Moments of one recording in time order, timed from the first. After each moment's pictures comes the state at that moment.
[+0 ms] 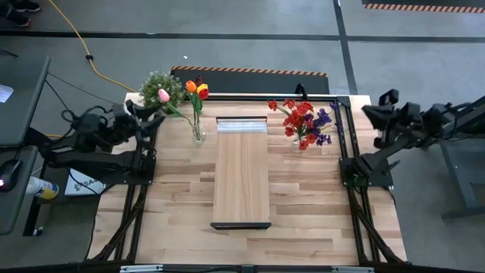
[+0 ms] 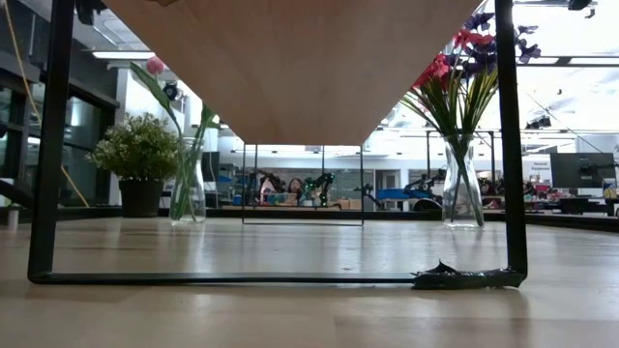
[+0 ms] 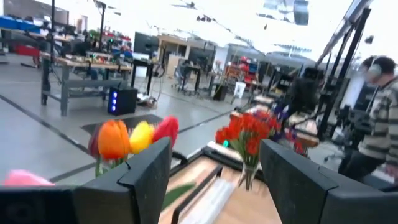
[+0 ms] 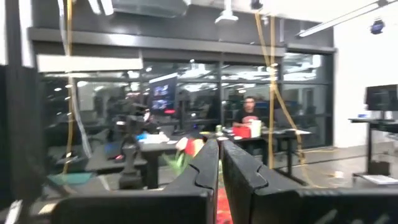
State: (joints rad) left arm 0.01 0.21 0.66 -0.30 -0.51 -0.13; right arm 0.49 0.01 0.77 -0.33 0.74 -0.26
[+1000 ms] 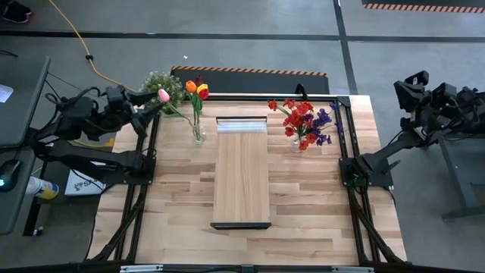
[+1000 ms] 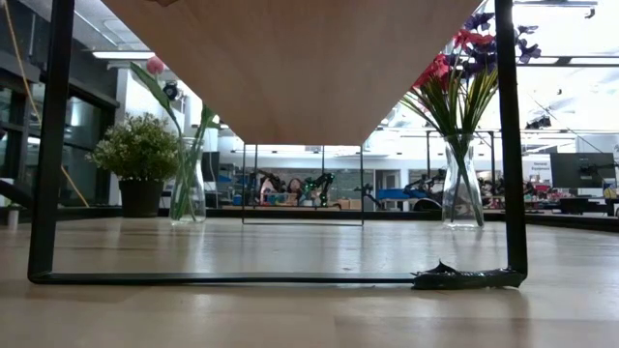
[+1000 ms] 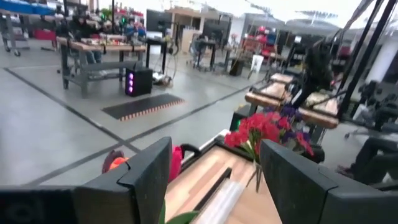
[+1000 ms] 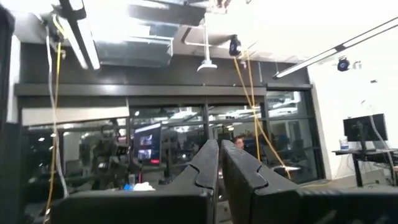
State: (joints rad) left arm 0.01 0.52 1.08 -0.56 -0.56 -0.16; right arm 0.49 0.03 0.96 -0.24 0.75 -0.41
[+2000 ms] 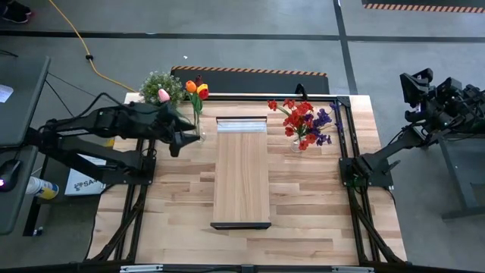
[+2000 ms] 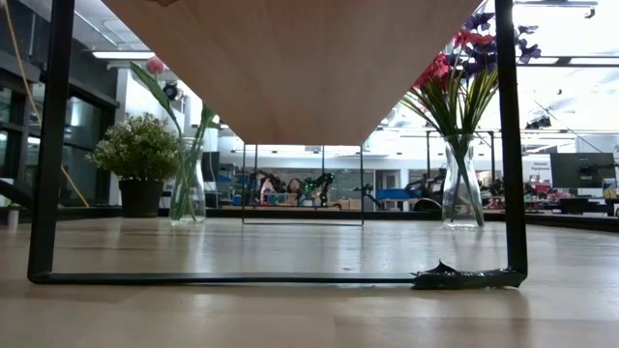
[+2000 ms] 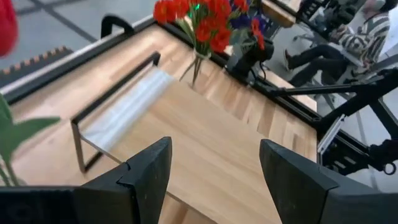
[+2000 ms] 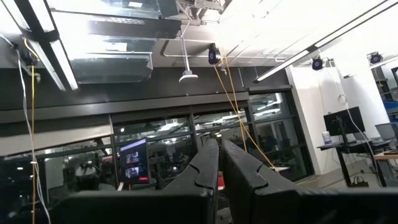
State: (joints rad) left arm 0.01 0.88 1.18 -0.76 -0.19 -0.54; right arm 0.49 0.03 0.96 -0.11 0.82 -0.43
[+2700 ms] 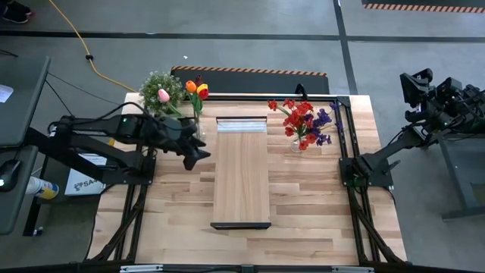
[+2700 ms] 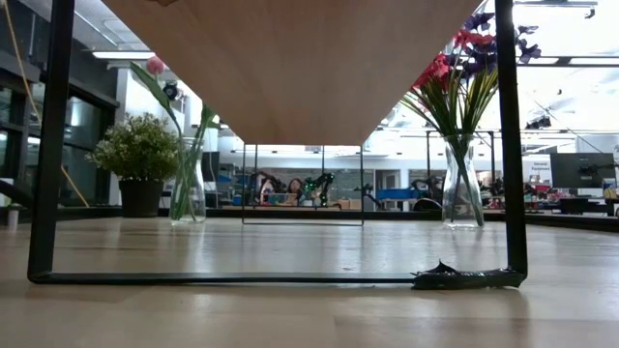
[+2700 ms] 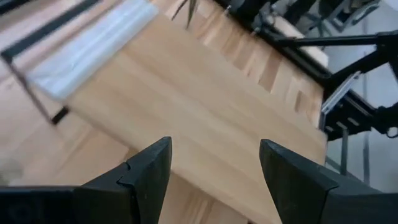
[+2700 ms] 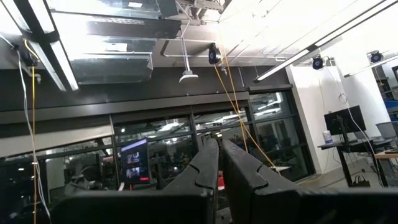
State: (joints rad) left arm -0.08 1.04 1.18 -0.80 -0.14 -0.66; right arm 0.49 0.03 0.96 -0.11 0.82 -0.42
